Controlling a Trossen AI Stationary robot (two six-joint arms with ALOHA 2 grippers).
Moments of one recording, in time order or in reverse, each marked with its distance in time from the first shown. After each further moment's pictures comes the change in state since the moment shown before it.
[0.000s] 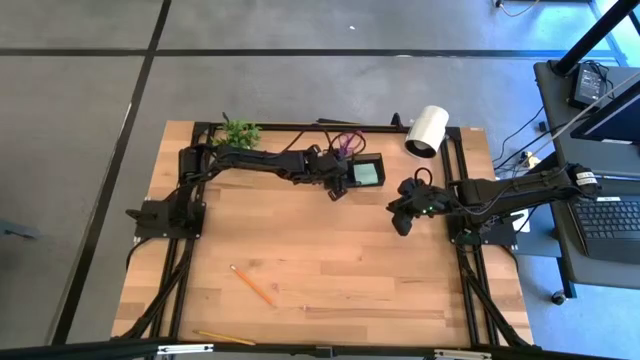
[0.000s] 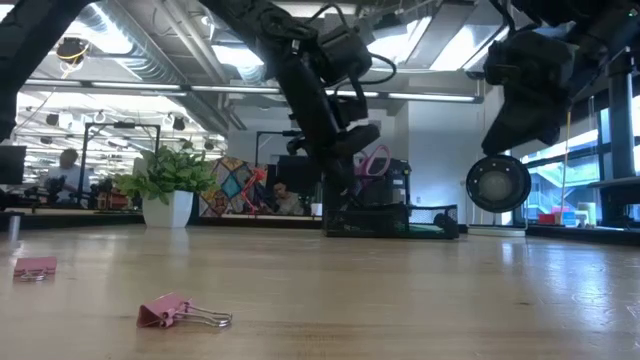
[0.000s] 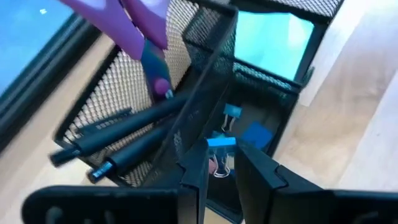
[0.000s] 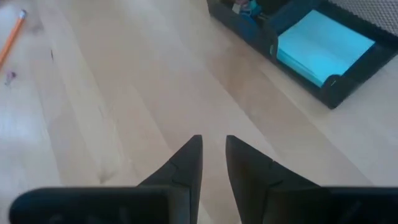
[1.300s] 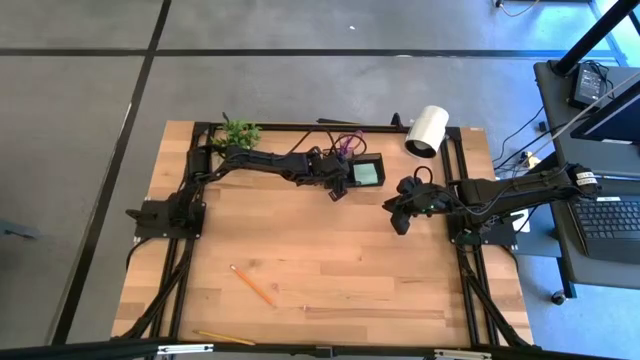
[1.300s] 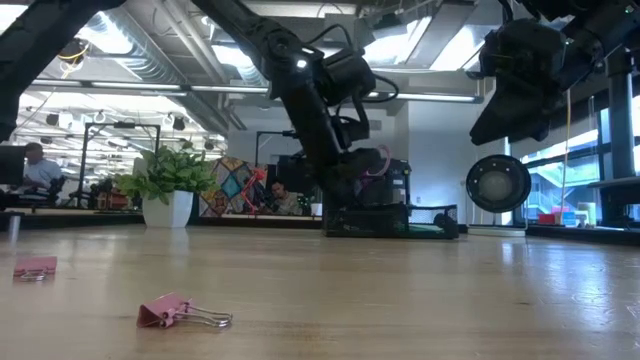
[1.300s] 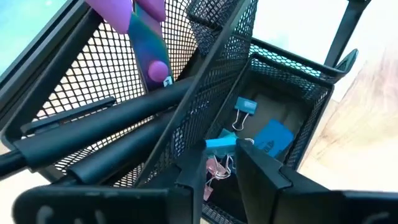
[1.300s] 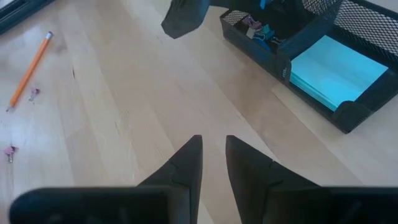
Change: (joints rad) left arm 0.012 0.070 0.001 0.036 -0.015 -0.002; right arm 0.000 0.000 0.000 0.085 0.002 -0.029
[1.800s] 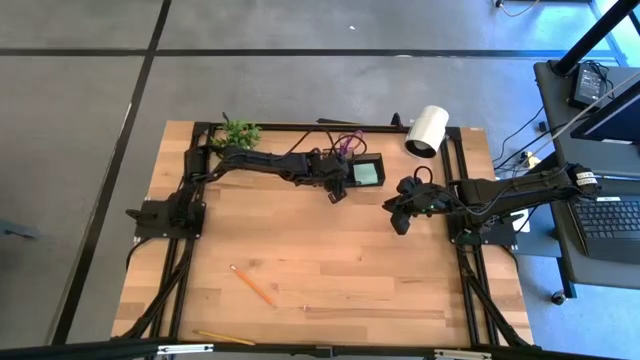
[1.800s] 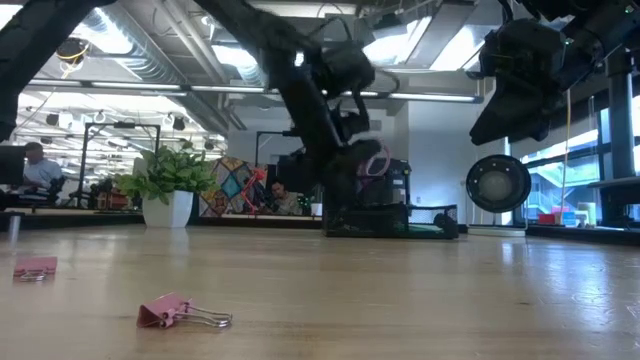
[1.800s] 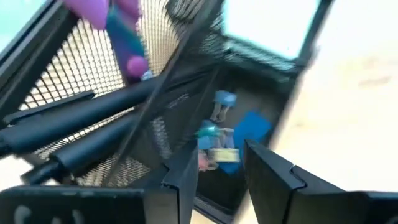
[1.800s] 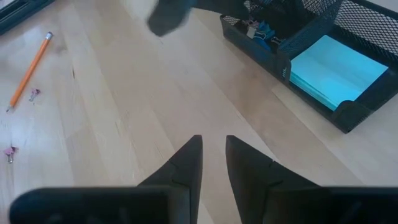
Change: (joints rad) left arm -0.018 -0.025 -0.001 -0.027 0.053 -0.001; right arm 0.000 0.000 0.000 0.000 0.000 0.002
